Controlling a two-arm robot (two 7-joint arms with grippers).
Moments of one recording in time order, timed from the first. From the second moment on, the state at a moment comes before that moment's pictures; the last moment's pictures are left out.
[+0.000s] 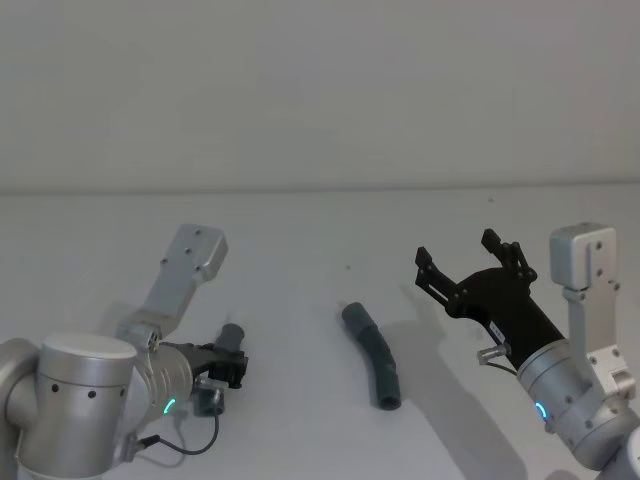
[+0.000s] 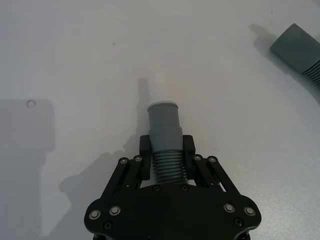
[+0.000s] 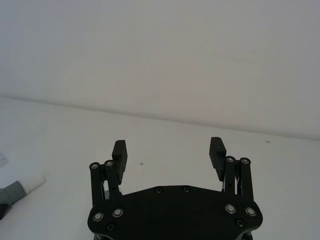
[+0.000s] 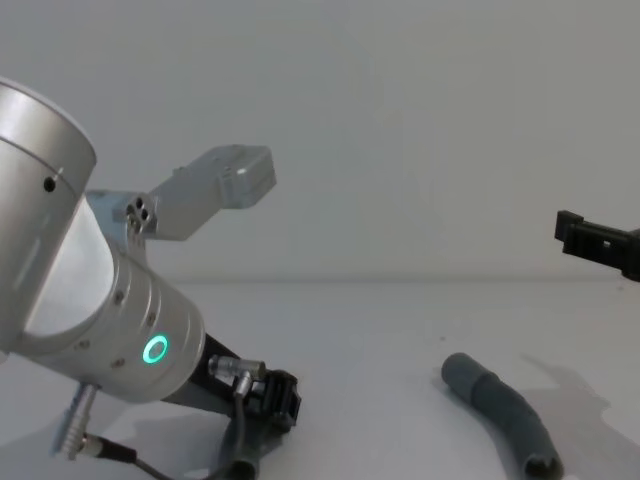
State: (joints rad) left arm -0.25 0.11 0.37 -1.76 -0.24 1.05 0.02; right arm -0.01 0.34 -0.23 -1.77 0.29 0.03 0.07
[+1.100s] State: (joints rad) left arm -0.57 0.23 0.59 -1.55 -0.14 0.82 -0.23; right arm -0.01 0.34 -0.23 -1.77 0.29 0.03 0.07
